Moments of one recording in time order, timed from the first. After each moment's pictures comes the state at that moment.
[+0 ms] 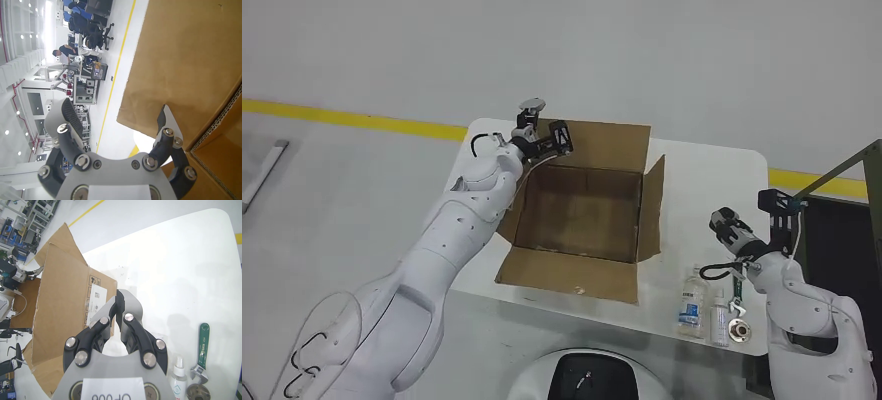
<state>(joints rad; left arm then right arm) 0.32 -1.47 -0.75 -0.53 2.11 0.00 0.15 -1.42 -1.31 1.76 -1.91 -0.76 0.06 0.74</state>
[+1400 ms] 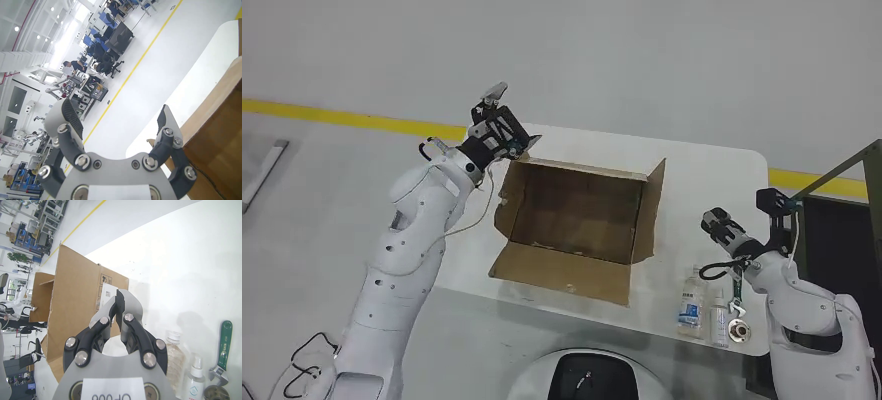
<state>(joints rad) 0.79 -1.26 -1.29 -1.48 2.00 -0.44 0.15 -1.42 -1.28 1.74 -1.90 -0.61 0.09 0.74</state>
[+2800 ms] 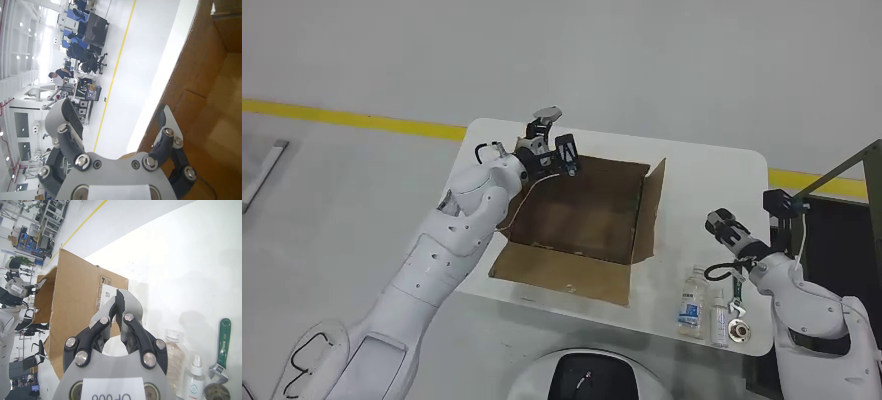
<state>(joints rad) 0.56 -1.33 -0.93 -1.11 2.17 -0.27 0.15 -1.44 -1.24 1.75 -1.91 -0.55 0.12 0.72</state>
